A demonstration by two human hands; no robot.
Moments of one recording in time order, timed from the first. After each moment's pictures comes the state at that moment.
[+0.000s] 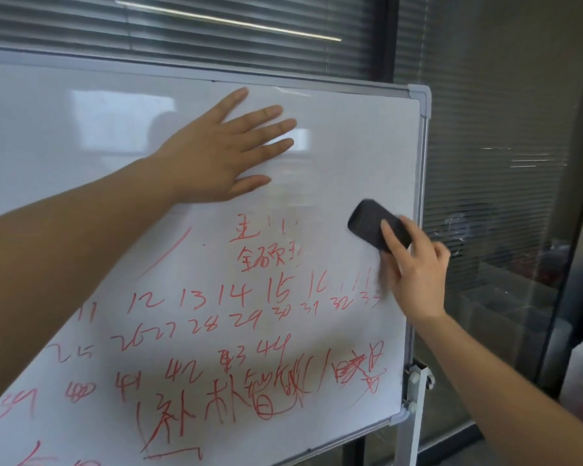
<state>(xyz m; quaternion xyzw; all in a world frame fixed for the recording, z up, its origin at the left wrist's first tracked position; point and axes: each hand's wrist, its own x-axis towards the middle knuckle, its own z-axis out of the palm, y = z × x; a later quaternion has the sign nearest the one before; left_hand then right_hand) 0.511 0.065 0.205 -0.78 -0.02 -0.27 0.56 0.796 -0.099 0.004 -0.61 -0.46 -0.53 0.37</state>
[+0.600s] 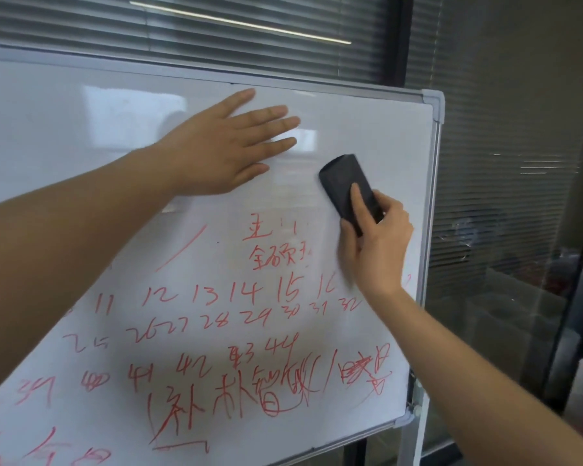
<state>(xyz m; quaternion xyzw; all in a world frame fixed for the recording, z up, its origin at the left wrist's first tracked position) 0.495 0.068 0.211 -0.79 0.00 -0.27 0.55 0.718 -0.062 0.057 -0.57 -0.47 -0.49 0.47</state>
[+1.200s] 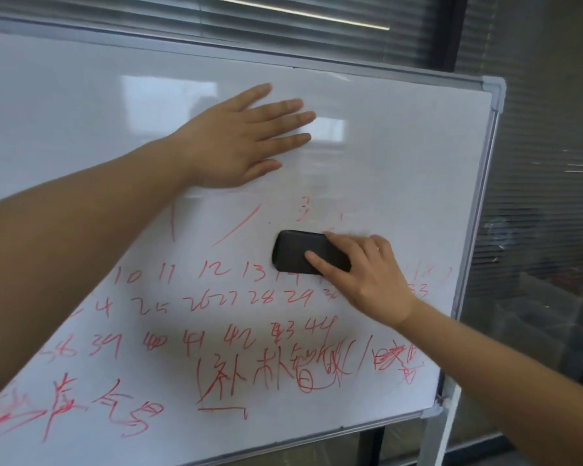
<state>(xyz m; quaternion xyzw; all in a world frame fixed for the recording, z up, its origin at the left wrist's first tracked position) 0.442 0.082 0.198 -0.80 -0.01 -0.26 0.55 0.676 -0.053 0.015 -0.42 -0.66 -0.59 0.20</state>
